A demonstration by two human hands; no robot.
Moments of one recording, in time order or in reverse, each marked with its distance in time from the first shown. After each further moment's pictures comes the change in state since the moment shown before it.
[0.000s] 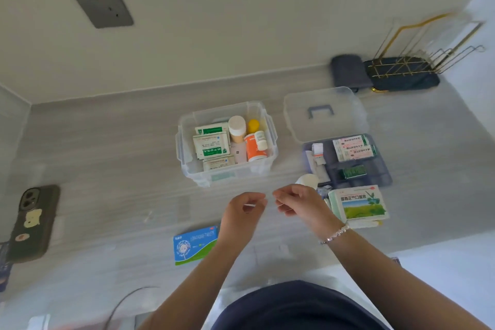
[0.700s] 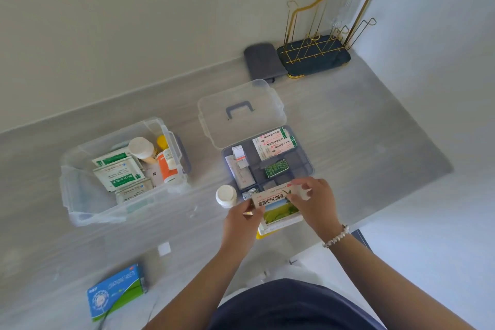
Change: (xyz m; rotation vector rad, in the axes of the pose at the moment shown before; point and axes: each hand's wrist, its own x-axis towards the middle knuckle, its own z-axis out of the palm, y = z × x) left_hand 0.016 0.046 0.167 0.110 -0.210 -0.118; right_hand -0.003 0.068 -0.167 -0.344 0.562 0.019
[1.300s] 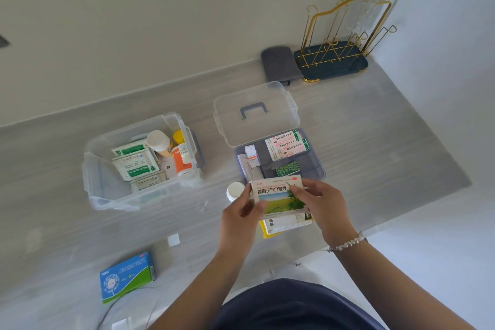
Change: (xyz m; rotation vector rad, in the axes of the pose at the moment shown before) left_hand -0.029 0.016 -0.019 -0.288 0.075 0.062; right_hand -0.018 -0.030 -0.015 0.389 -0.142 0.135
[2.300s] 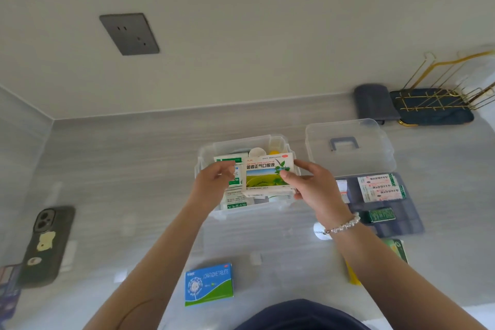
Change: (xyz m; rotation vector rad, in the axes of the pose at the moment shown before) left_hand 0.077 0.049 -0.258 0.146 0.169 0.042; right_hand -0.013 -0.129 0.194 -0.036 -0.259 -0.194
